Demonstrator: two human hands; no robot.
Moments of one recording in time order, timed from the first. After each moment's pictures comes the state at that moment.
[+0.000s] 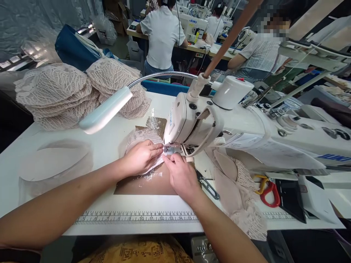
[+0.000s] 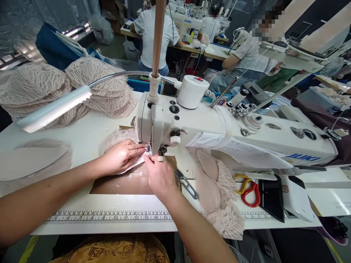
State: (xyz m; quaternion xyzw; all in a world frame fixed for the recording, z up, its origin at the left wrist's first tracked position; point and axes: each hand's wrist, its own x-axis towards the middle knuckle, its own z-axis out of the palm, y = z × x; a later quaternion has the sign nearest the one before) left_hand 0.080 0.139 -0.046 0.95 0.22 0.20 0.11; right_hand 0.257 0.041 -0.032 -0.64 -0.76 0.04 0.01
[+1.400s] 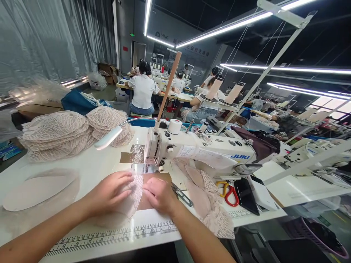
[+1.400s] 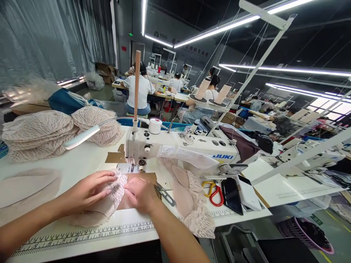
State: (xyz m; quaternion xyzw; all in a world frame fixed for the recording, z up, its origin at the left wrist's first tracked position) left_hand 0.027 0.088 -0.025 0.92 0.30 0.18 0.19; right_hand 0.266 0.025 -0.042 -0.47 -0.84 0.05 0.27
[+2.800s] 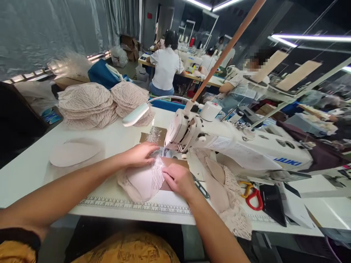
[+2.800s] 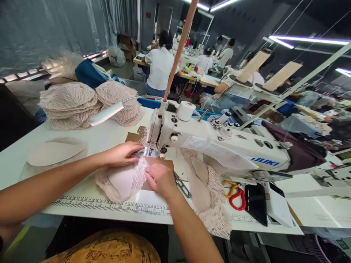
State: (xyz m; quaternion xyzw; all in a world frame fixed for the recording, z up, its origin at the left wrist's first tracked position) left_hand 0.063 0.138 -0.008 0.93 0.29 0.09 0.23; right_hand 0.275 0.028 -0.043 -0.47 -0.84 0.06 0.24
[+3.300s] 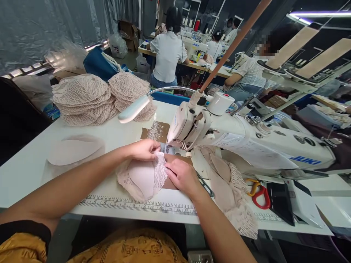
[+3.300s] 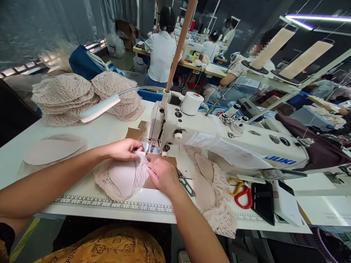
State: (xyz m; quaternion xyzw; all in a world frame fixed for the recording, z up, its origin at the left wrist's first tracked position) left_hand 0.073 0.150 -0.011 0.82 0.32 0.07 0.46; right_hand 0.278 0.032 -0.044 -0.51 -0.83 0.06 0.19
